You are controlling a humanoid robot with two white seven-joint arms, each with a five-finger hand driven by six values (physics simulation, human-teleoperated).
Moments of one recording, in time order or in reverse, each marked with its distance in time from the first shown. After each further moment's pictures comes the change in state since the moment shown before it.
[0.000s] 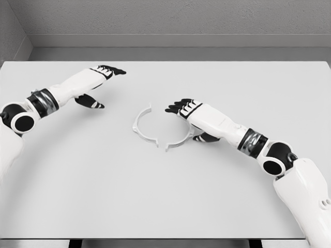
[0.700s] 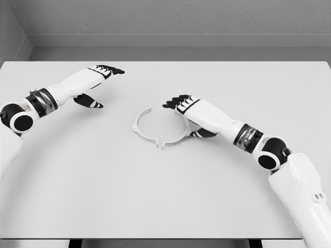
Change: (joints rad) left arm -0.005 0.001 0.003 0.015 0.001 0.000 0.000; right arm -0.044 0.036 0.004 0.059 0.019 0.000 -0.001
